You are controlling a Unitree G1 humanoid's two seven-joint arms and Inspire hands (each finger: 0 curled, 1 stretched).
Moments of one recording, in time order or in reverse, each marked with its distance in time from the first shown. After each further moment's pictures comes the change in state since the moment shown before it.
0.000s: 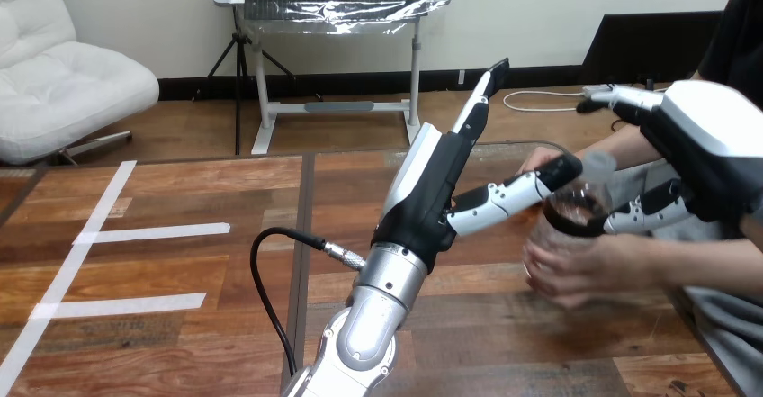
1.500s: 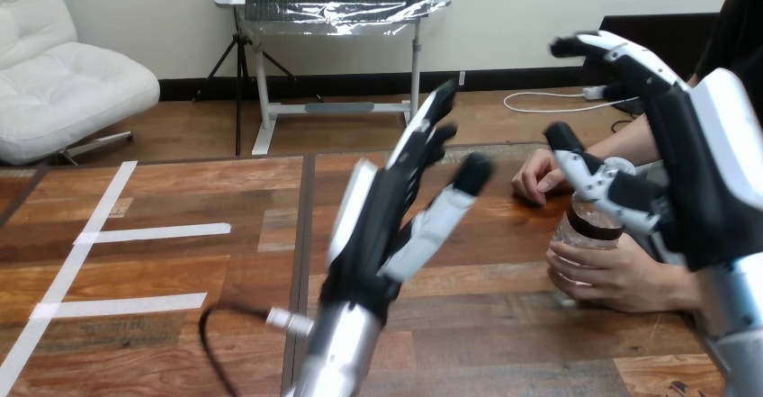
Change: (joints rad) left arm 0.366 0.048 0.015 -0.317 -0.077 -0.091 -0.002; right arm 0.239 0.432 -0.030 -0.275 0.117 -0.208 -0.331
